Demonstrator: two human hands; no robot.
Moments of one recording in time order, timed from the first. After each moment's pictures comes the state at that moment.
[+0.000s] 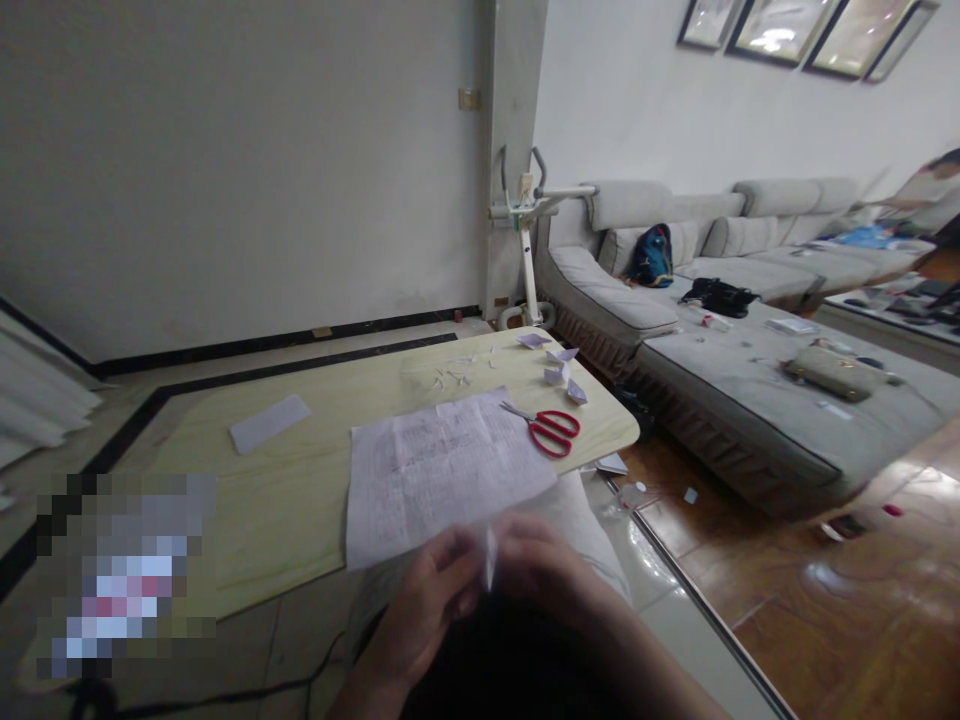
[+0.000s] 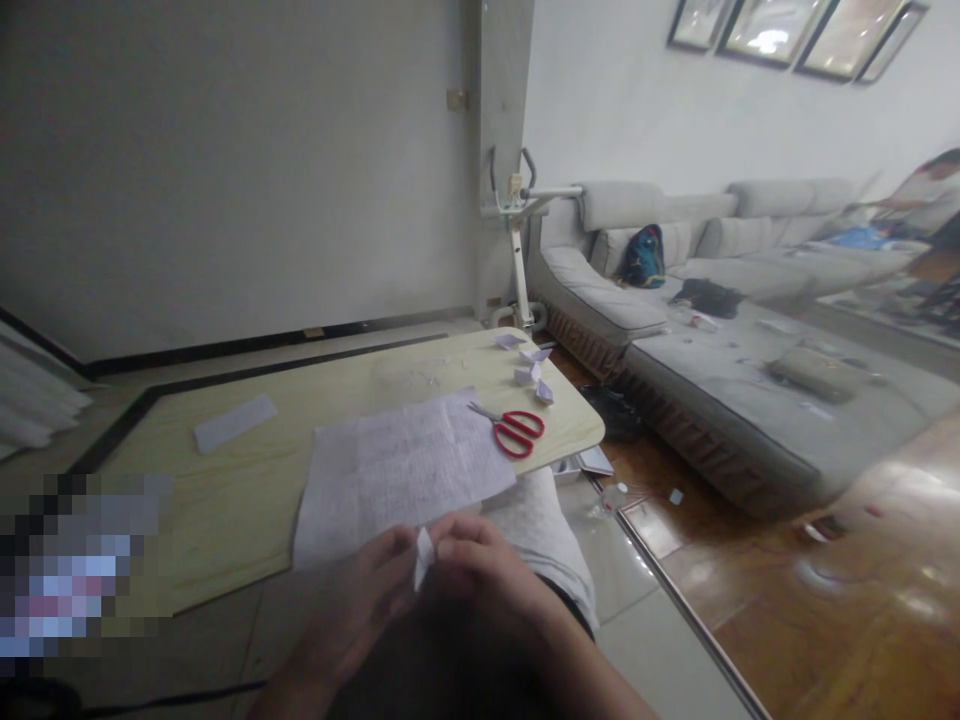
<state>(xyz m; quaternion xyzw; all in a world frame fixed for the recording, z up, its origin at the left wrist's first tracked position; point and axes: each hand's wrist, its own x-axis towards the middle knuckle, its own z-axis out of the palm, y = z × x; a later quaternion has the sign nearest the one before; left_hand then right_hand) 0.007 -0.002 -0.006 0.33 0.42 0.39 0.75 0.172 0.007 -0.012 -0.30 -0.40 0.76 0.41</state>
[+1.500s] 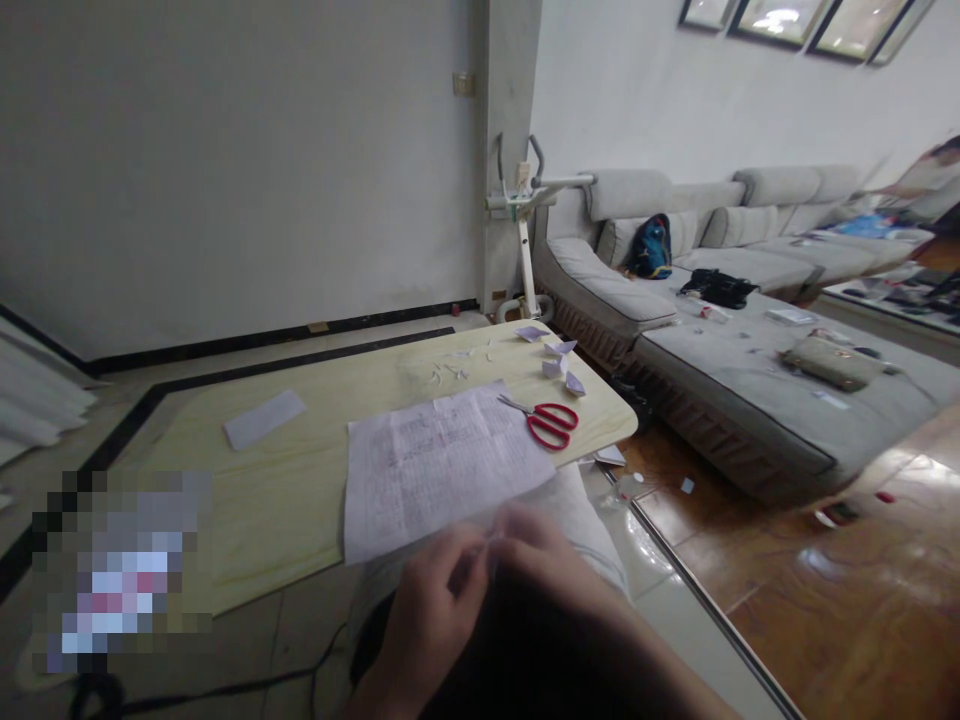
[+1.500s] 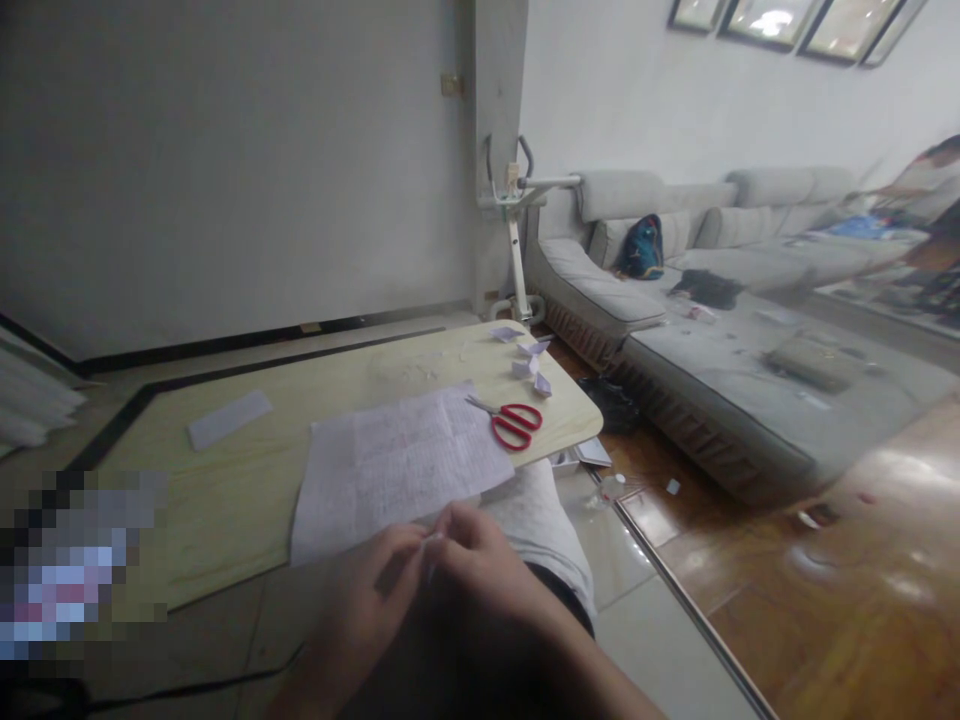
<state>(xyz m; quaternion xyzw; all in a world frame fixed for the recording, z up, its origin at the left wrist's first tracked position) 0.006 -0.010 0.004 0.74 0.47 0.37 0.31 0.174 0.009 -0.004 -0.41 -0.54 0.62 0.39</state>
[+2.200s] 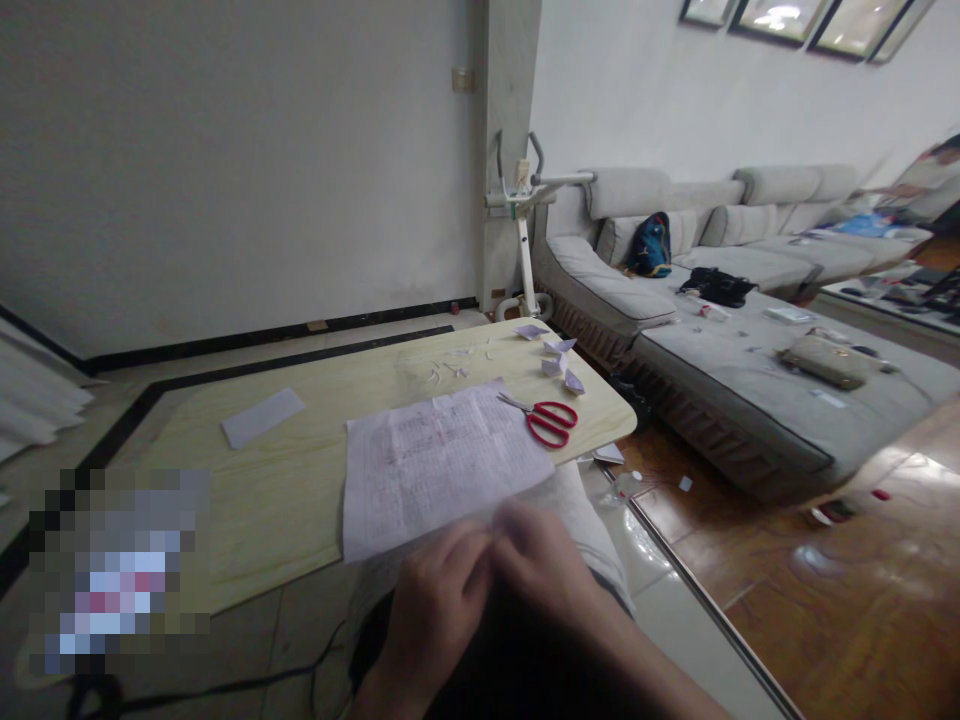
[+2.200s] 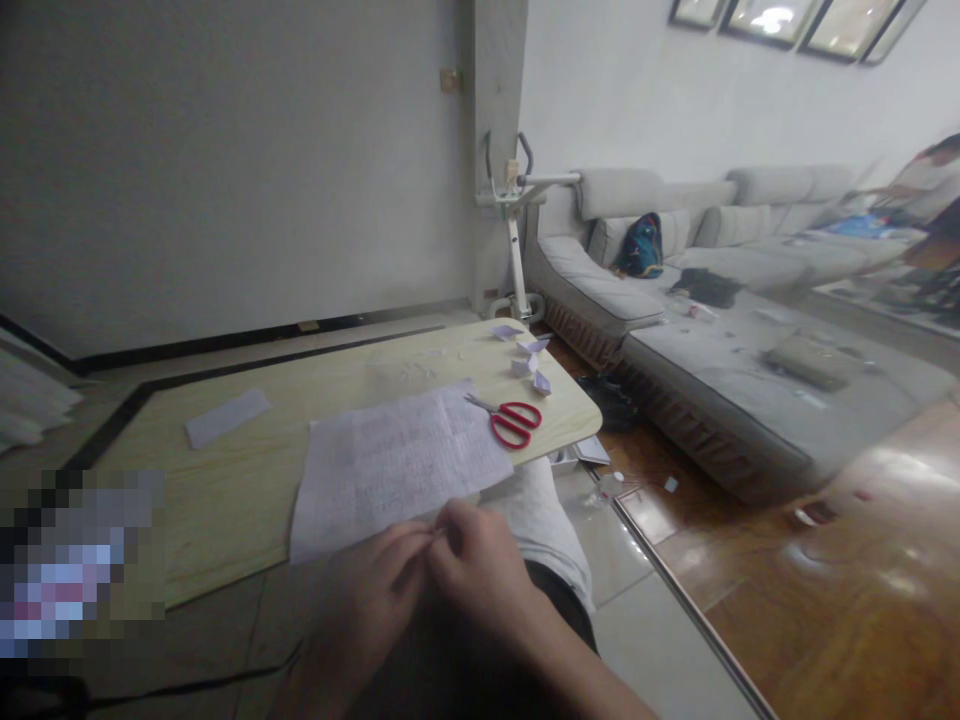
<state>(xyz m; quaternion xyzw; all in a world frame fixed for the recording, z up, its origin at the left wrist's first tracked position) 0.008 -0.006 -0.012 0.82 0.43 0.37 0.09 0.167 0.004 0.002 -0.57 -0.69 0.32 0.30</state>
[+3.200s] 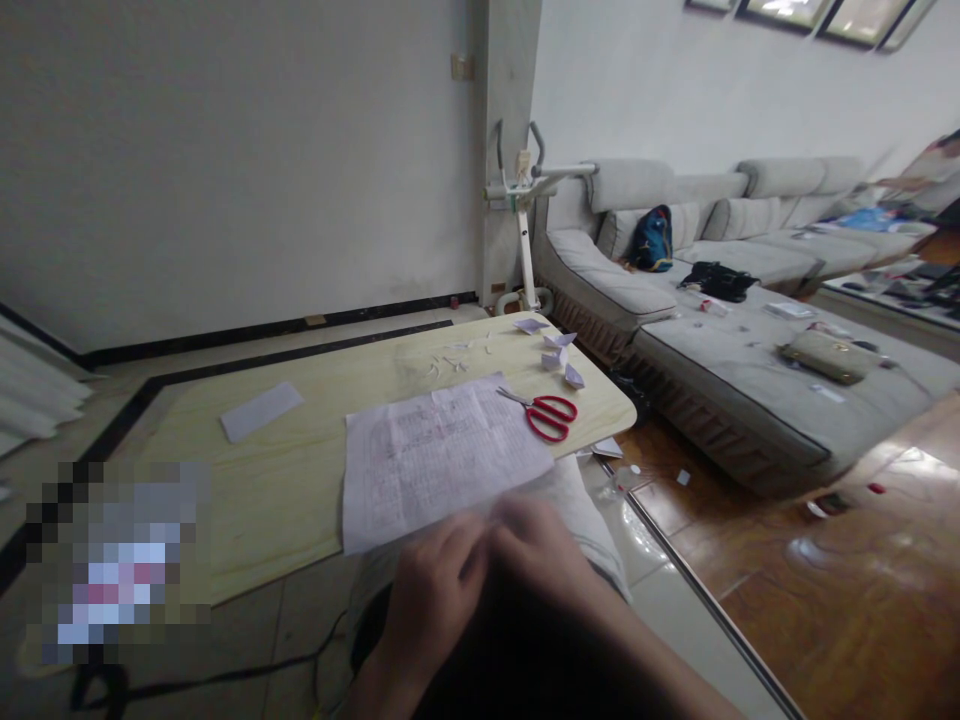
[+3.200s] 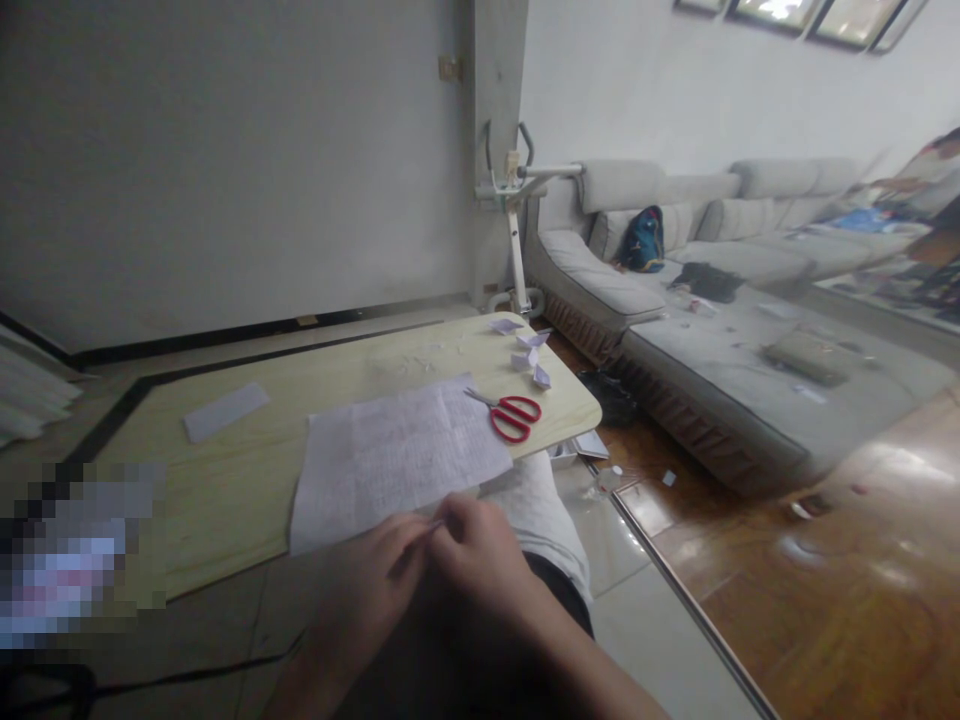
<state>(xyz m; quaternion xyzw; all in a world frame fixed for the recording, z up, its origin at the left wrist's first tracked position) 0.006 -0.004 -0.010 0.82 0.45 0.33 0.11 0.168 0.008 -0.001 -0.56 -0.67 0.39 0.30</state>
